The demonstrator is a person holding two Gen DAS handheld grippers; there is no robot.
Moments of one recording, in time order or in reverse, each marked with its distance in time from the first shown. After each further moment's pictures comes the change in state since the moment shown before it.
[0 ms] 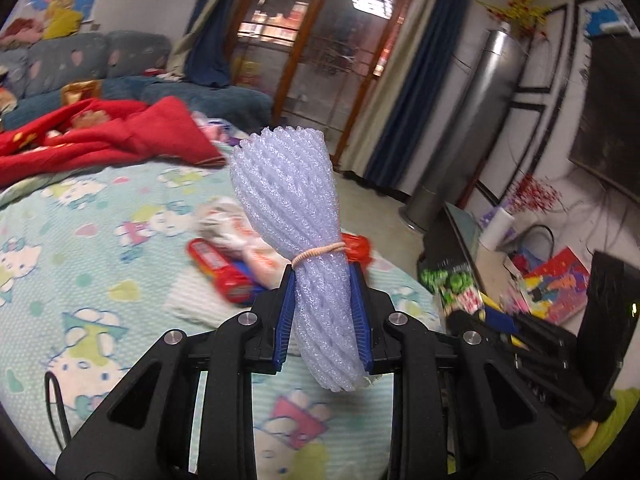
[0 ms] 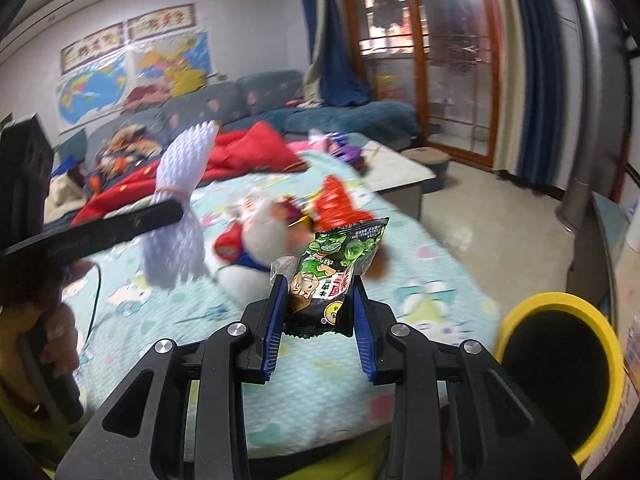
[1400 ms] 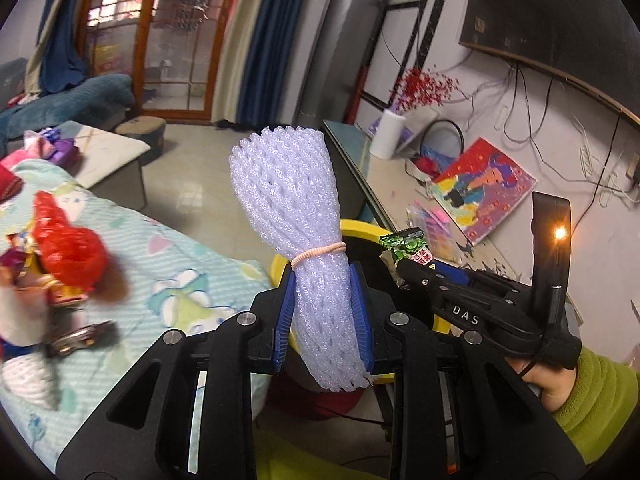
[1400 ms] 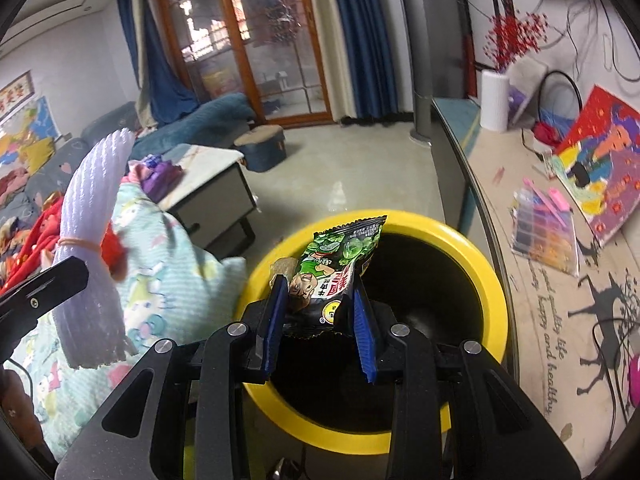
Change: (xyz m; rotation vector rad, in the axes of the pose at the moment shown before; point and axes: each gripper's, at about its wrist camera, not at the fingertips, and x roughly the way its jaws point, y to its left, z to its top) left arm 0.123 -0.178 -0.033 0.300 0.230 -0.336; right arm -0.037 -0.192 -0.074 0.407 0.068 -0.416
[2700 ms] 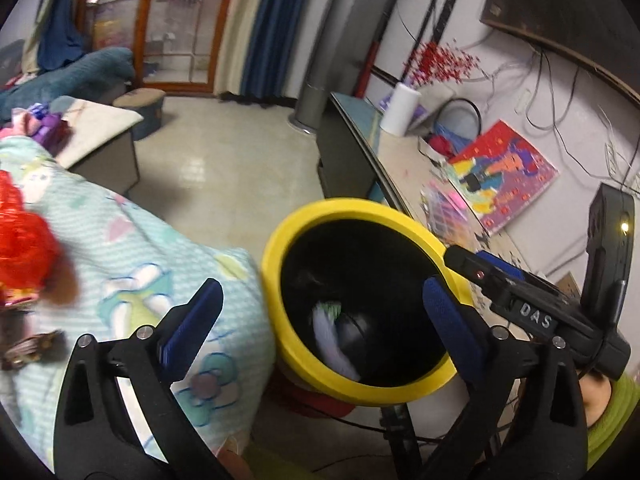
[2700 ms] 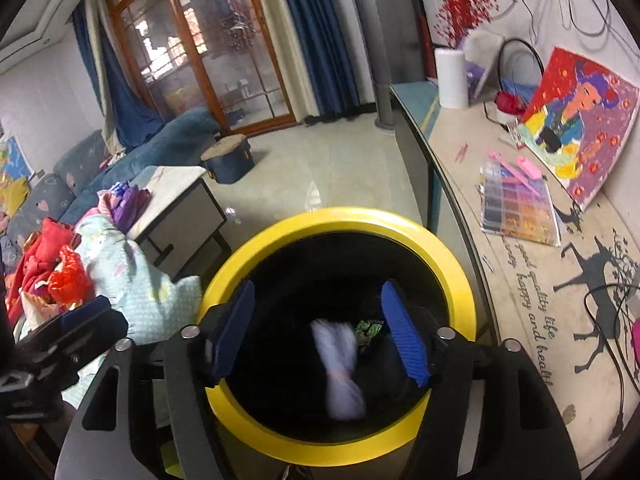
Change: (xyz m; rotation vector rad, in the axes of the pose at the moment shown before) left arm 0.052 0.006 0.002 -0.044 0.072 0.036; right arm 0.000 -0.030 0.007 0.103 -0.033 -0.047
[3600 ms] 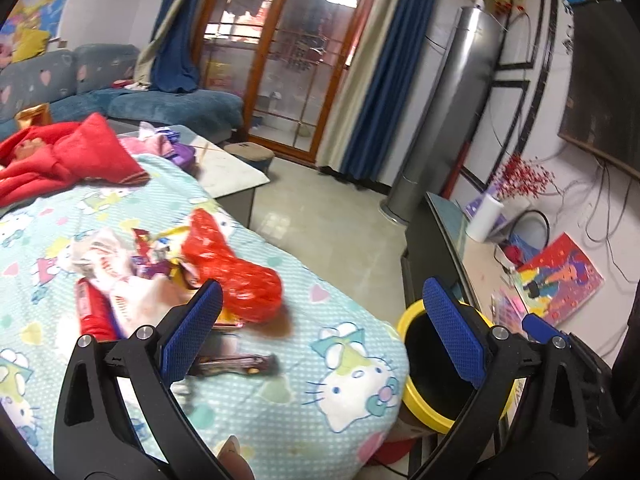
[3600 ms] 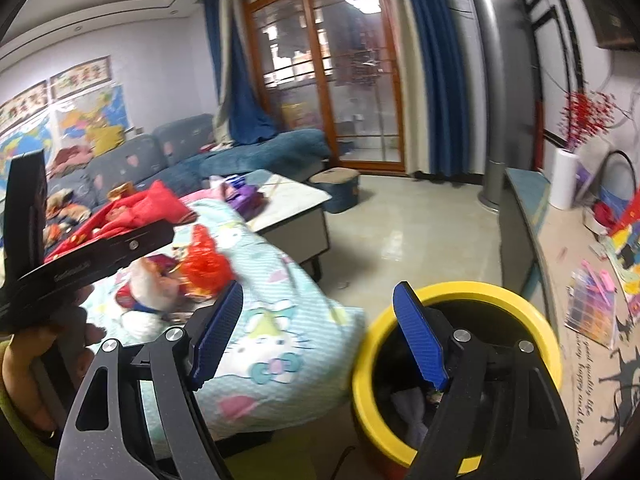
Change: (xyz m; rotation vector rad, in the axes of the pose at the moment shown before) left arm -0.129 0.090 0.001 -0.216 -0.297 0.272; right arm -0.051 0.142 0.000 -0.316 -0.131 0.297
